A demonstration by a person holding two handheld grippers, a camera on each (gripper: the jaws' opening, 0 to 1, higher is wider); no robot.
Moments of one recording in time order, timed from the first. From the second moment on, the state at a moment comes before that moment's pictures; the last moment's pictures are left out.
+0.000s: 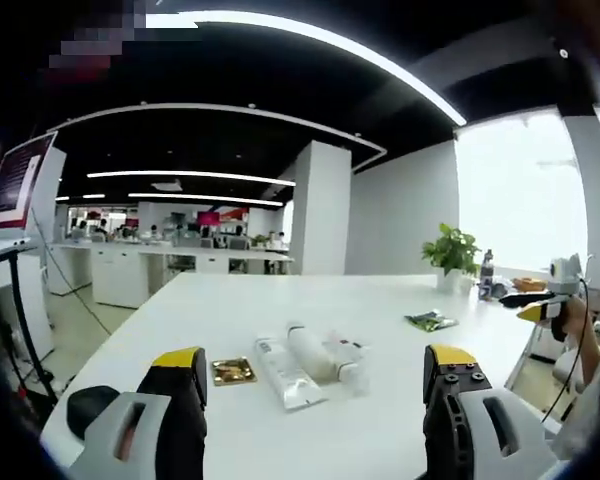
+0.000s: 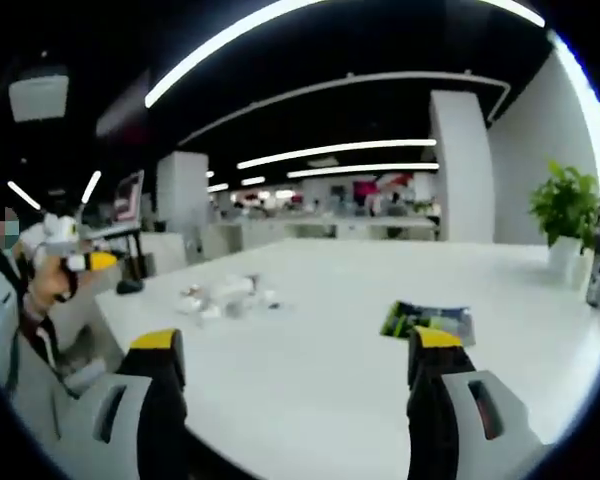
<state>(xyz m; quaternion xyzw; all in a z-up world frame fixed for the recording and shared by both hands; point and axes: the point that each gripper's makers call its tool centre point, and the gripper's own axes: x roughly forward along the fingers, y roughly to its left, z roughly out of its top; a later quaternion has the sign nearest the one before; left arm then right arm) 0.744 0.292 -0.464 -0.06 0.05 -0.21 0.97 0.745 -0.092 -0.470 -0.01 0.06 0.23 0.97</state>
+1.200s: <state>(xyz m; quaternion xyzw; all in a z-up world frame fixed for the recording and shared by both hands) 0.774 0.269 -0.445 -0.05 0.04 -0.23 0.97 0.748 -0.089 -0.467 0.00 0.05 0.24 0.97</state>
